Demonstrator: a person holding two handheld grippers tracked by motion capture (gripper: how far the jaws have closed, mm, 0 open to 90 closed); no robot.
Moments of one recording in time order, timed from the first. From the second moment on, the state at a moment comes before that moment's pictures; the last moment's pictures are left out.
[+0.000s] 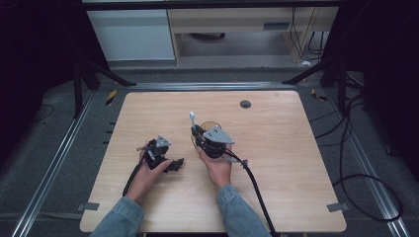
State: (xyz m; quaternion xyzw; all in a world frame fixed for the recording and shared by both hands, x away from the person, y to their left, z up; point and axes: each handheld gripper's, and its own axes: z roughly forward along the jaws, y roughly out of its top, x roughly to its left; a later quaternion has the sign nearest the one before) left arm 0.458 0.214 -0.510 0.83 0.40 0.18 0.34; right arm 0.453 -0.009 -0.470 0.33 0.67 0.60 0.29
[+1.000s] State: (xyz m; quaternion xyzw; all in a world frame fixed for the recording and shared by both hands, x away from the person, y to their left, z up) left arm 0.458 0.214 -0.510 0.83 0.40 0.18 0.34; right arm 0.455 -0.006 -0.472 0.32 0.70 0.58 0.28
